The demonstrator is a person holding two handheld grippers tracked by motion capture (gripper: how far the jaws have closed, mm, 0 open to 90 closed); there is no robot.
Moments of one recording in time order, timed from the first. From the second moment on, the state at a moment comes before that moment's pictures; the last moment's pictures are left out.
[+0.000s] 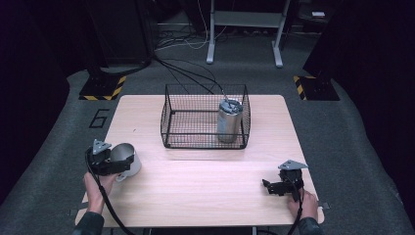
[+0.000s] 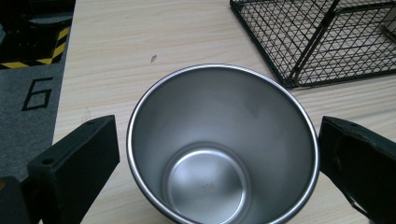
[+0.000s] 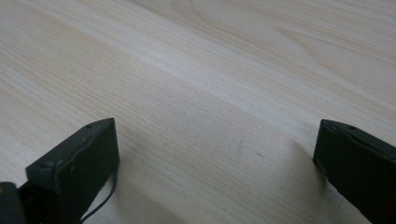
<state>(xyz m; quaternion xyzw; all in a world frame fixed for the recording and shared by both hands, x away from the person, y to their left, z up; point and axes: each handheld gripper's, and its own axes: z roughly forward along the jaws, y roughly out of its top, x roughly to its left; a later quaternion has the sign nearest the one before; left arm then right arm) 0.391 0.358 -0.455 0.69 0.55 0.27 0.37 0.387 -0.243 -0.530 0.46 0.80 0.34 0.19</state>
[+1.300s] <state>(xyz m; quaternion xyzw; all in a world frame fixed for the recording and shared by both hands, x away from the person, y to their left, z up) 0.384 0.335 -0.440 0.72 0.52 0.29 0.37 0.387 -0.243 -0.530 0.46 0.80 0.34 0.19</state>
